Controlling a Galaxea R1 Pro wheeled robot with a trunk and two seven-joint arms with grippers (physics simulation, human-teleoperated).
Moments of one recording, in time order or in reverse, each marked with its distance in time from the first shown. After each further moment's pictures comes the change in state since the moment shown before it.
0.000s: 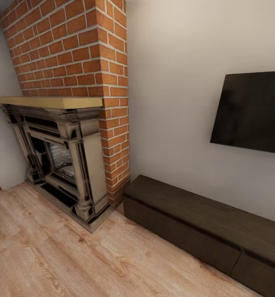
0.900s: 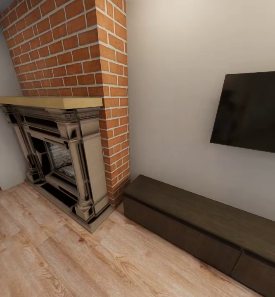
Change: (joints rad) left arm 0.036 -0.106 -0.006 -0.029 0.003 -0.014 -0.003; right arm -0.077 0.000 0.002 -0.068 0.043 -0.048 -0.001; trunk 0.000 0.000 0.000
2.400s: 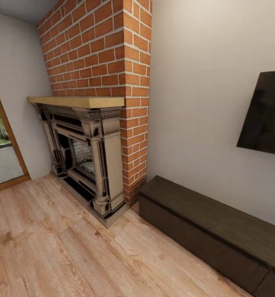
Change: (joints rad) left arm -0.001 0.029 0.017 -0.584 0.005 0.046 0.091; right arm -0.115 -0.144 -0.005 -0.289 0.099 0.082 -0.008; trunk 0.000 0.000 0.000
